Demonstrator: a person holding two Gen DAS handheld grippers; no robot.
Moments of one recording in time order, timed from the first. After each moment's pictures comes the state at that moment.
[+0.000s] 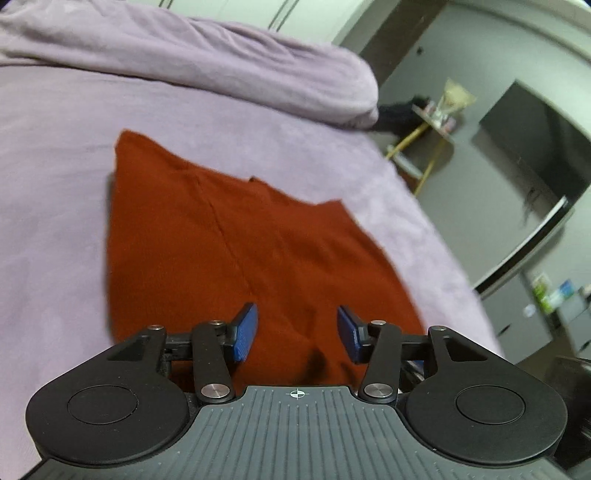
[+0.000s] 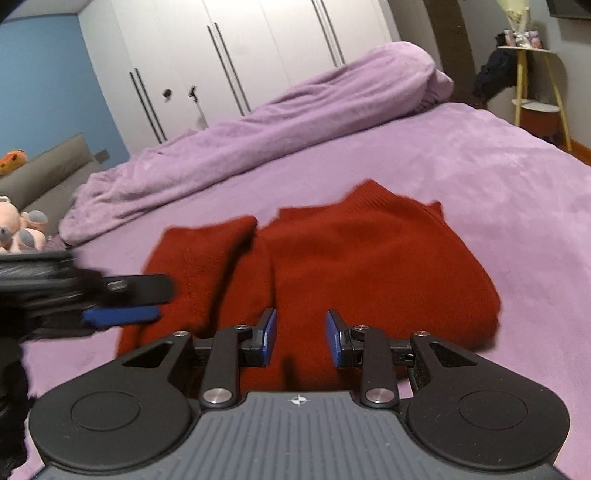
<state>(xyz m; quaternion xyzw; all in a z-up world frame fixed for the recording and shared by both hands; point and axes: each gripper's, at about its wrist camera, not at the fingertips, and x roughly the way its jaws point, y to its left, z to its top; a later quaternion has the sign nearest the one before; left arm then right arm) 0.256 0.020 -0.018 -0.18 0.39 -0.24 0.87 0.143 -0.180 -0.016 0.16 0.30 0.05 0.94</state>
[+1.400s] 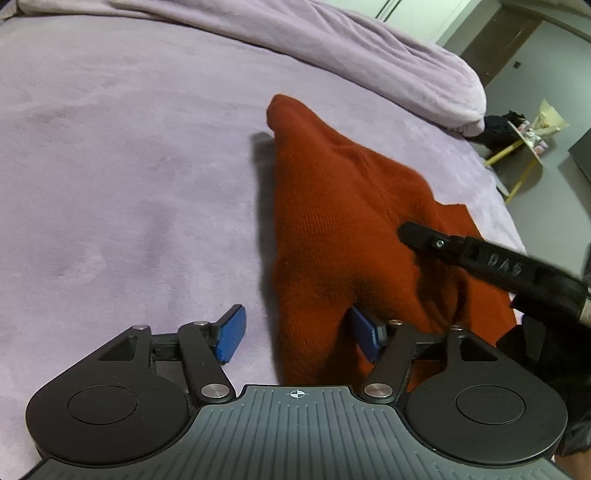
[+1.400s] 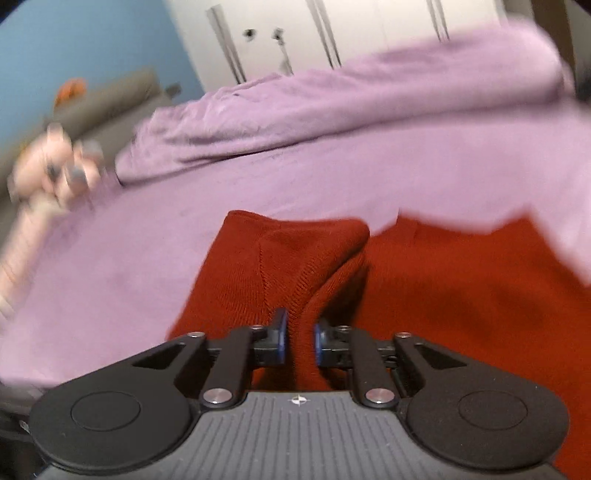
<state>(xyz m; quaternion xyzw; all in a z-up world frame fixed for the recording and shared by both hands) 0.265 0.064 -0.053 -0.19 0.46 -0.09 0.86 0.253 -0.104 -0.007 0.02 0.35 0.16 0.92</state>
